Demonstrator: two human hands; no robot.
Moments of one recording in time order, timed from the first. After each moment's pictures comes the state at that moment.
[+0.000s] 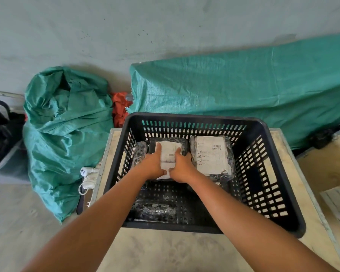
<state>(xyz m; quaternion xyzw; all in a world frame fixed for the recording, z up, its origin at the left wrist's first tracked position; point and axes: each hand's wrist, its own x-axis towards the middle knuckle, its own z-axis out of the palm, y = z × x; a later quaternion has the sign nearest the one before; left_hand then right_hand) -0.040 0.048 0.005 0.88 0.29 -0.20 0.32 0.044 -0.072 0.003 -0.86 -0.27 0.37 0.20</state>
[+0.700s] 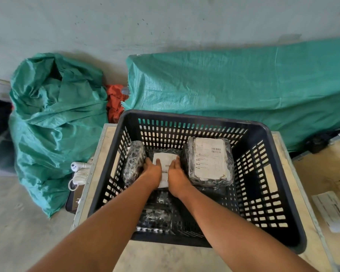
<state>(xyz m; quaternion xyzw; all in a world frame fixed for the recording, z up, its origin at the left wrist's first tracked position) -0.013 0.030 -0.068 0.80 0.45 -0.23 0.32 0.031 -0.067 -0.055 -0.89 -0.31 0.33 0.08</state>
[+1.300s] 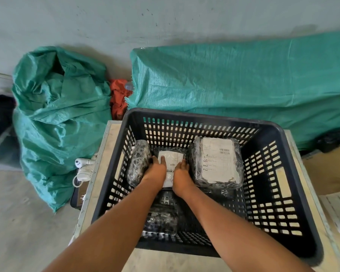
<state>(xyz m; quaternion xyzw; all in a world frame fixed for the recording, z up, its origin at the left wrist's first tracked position) -0.016 0.038 -0.071 0.91 0.30 -0.23 0.18 0.039 -0.055 -0.077 -0.90 -0.28 0.33 0.09</state>
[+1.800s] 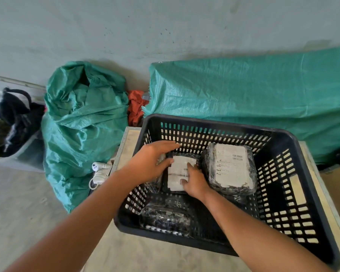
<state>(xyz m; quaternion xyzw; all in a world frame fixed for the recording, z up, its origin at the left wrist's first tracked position) -0.094 0.074 0.089 0.94 0.13 0.07 0.31 0.037 -0.065 -0.061 -0.87 -0.29 0.34 0.22</state>
